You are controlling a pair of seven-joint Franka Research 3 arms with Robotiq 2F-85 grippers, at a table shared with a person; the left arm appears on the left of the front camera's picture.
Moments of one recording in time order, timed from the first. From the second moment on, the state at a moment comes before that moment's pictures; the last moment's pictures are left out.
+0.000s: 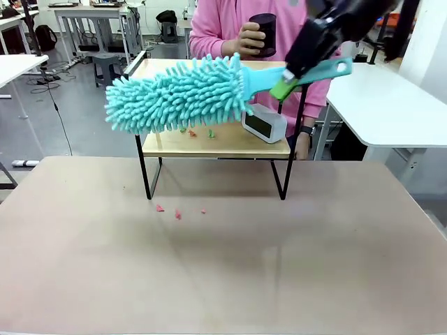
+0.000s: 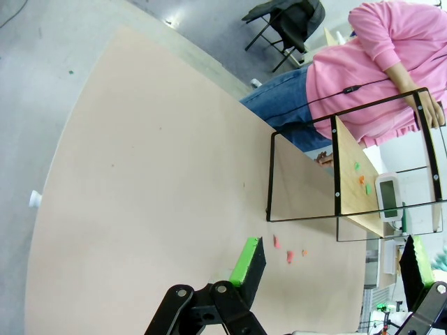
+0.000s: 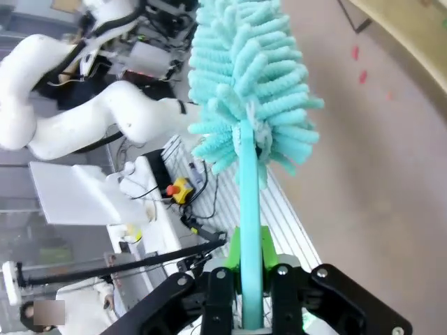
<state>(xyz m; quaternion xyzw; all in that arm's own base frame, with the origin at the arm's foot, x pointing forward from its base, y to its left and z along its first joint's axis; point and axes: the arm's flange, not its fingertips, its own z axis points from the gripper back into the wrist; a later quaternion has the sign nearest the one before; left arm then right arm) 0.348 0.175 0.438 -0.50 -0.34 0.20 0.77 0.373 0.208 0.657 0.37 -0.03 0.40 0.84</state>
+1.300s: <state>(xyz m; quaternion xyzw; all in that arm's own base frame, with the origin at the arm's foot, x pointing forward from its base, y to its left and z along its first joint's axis) 0.348 0.175 0.438 -0.50 -0.34 0.20 0.77 0.149 -0.156 0.573 0.51 -0.30 -0.11 0.80</state>
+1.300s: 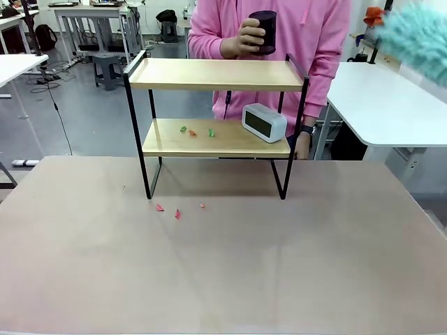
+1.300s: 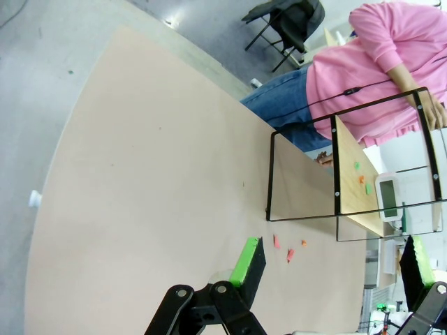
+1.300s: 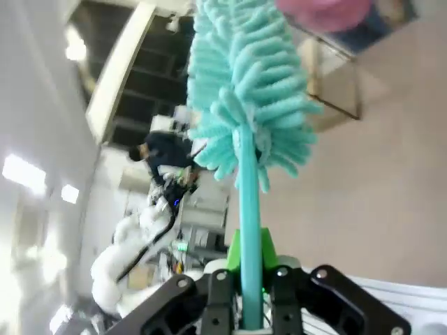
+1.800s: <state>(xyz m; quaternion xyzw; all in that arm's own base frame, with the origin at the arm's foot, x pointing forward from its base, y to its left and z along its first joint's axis) 0.348 0.175 0.438 -0.50 -0.34 0.20 0.77 0.205 -0.172 0.524 0.52 -0.22 -0.19 0.81</state>
